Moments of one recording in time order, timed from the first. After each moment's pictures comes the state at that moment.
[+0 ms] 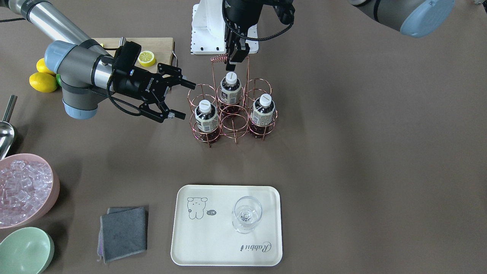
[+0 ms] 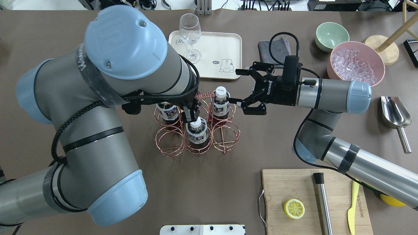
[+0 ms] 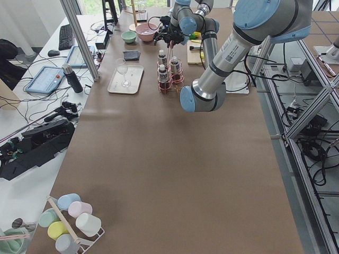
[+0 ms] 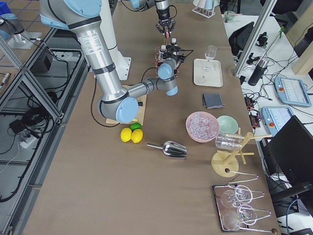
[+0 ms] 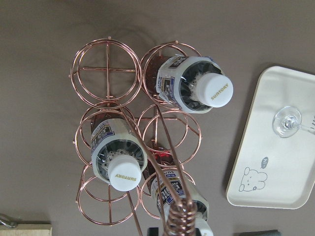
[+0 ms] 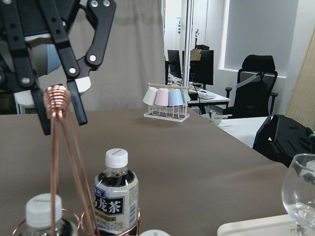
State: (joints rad) left arm -0.55 -2.44 -1.99 -1.30 -1.80 -2.95; right arm 0.67 -1.10 1.38 0.23 1.89 0.35
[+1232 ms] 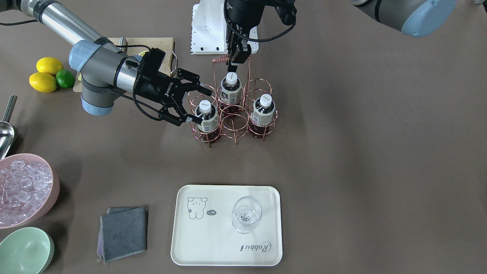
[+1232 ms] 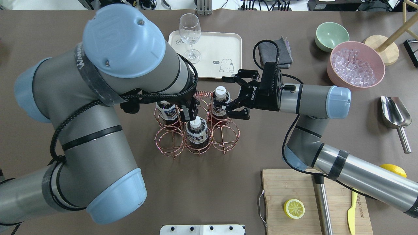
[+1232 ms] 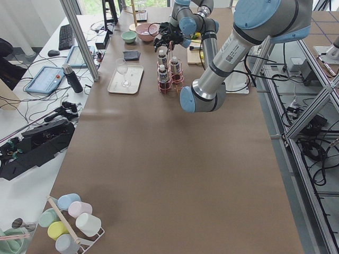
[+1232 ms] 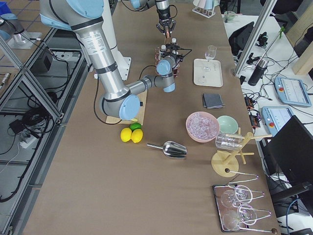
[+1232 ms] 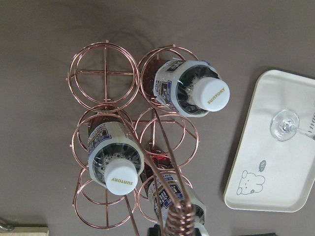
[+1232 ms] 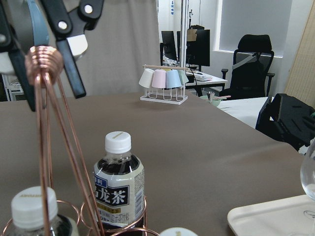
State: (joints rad) left arm -0.56 -2.44 -1.99 -1.30 -1.80 -2.95; right arm 0.61 -1.07 1.36 0.12 1.84 0.33
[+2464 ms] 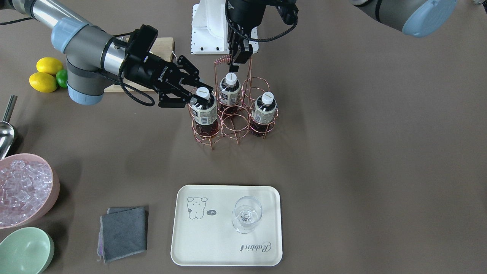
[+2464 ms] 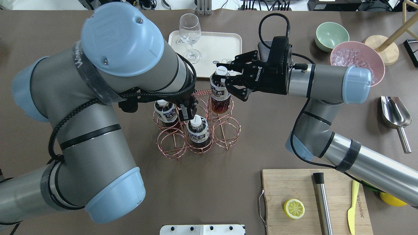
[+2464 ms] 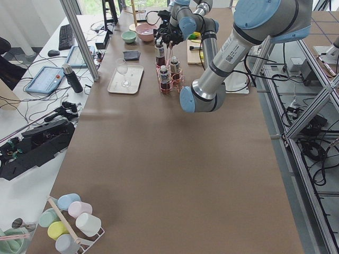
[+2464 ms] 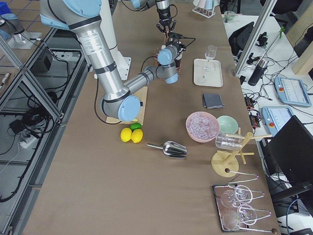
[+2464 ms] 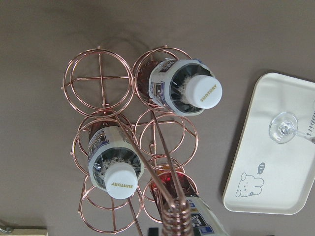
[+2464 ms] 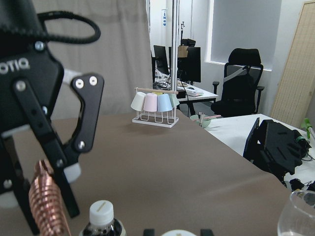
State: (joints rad) left arm -0.56 -2.44 -1.99 -1.29 -1.80 -2.95; right arm 0.68 -1.07 1.53 -0.02 1.87 0.37
